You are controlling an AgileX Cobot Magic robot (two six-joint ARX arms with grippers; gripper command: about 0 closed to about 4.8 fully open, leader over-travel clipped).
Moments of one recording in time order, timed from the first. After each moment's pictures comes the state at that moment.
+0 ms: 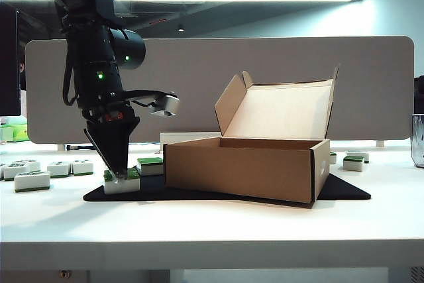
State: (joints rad) left arm -0.35 2.01 1.59 -0.98 0.17 0.77; right arm 0.04 0.01 0.96 -1.19 -0.60 0.18
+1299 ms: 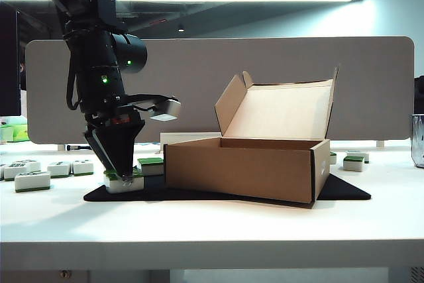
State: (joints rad) left arm -0.35 2.03 1.60 -0.98 0.18 0.66; right arm 0.04 0.01 0.96 -1.19 -0.55 0.16
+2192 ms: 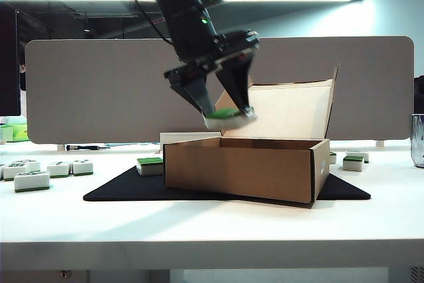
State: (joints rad) left arm -0.61 2.08 1.92 -0.90 0.15 0.10; right arm 0.04 0.01 0.96 -1.19 -0.55 0.16
